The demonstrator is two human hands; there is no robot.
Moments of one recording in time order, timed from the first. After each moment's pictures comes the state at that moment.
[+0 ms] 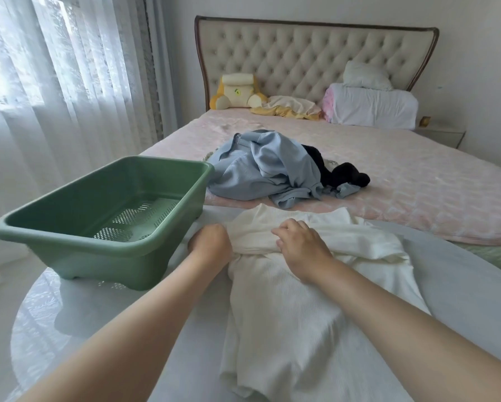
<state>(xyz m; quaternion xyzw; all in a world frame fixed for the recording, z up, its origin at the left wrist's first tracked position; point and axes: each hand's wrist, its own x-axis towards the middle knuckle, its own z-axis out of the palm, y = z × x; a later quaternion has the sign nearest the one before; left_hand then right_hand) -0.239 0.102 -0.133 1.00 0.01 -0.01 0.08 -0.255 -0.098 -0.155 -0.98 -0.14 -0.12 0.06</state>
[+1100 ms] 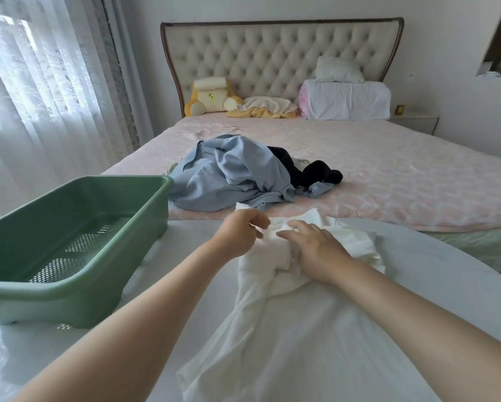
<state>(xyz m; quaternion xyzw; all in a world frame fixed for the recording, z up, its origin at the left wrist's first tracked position) -0.196 -0.008 -0.119 0.89 -0.17 -0.01 0.43 -0.255 -0.195 -0.144 -0.99 -0.10 -0.06 0.07</state>
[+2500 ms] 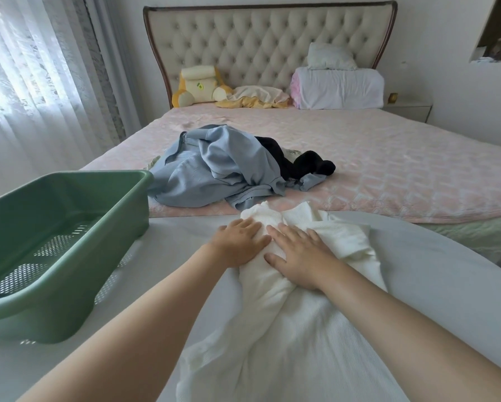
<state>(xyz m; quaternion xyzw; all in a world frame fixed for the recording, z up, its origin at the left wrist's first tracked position) -0.161 -0.031 -0.164 0.96 -0.28 -0.04 0.05 -0.233 -0.201 -0.175 -1.00 -0.07 0.02 0.06</state>
